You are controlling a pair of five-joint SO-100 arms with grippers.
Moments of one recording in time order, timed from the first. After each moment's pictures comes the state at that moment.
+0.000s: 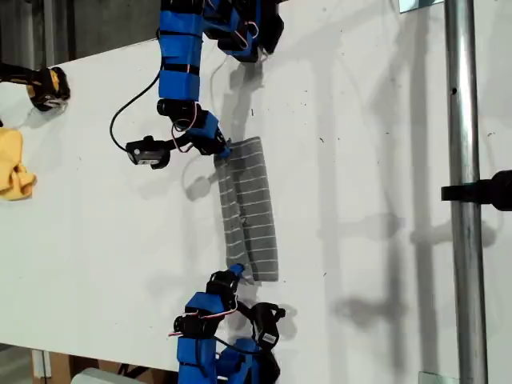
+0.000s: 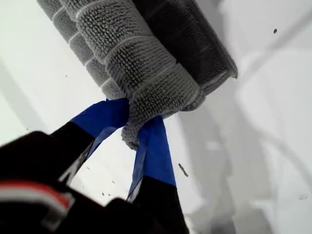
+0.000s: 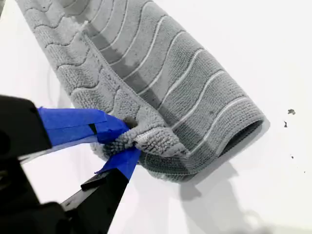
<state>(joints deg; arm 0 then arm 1) -8.9 116.9 126.0 62.1 -71.3 12.7 98.9 107.5 71.8 49.1</state>
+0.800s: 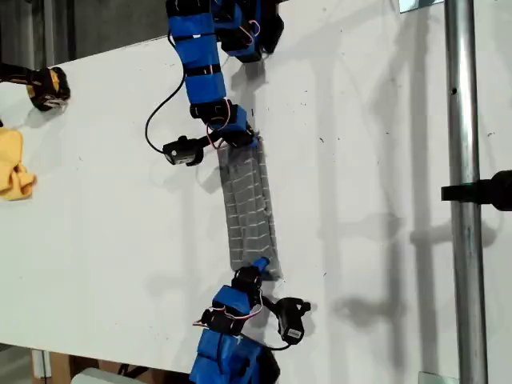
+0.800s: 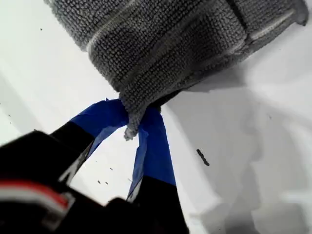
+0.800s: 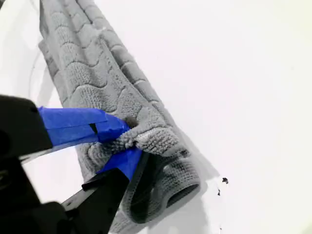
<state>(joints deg) 4.9 111.2 135.6 42.0 -88.1 2.6 98.3 122.3 63.2 56.6</state>
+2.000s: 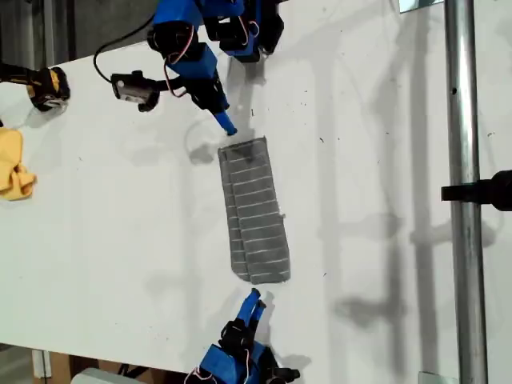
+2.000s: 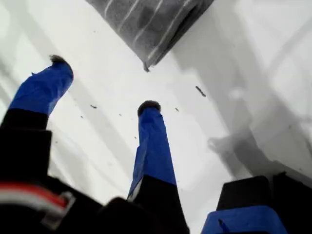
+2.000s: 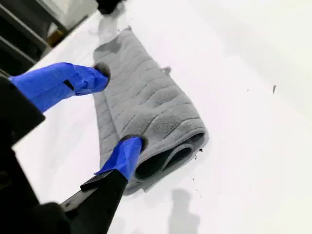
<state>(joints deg) 9.1 189.4 161.3 71.5 -95.8 9.0 142.0 120.6 89.1 65.6</state>
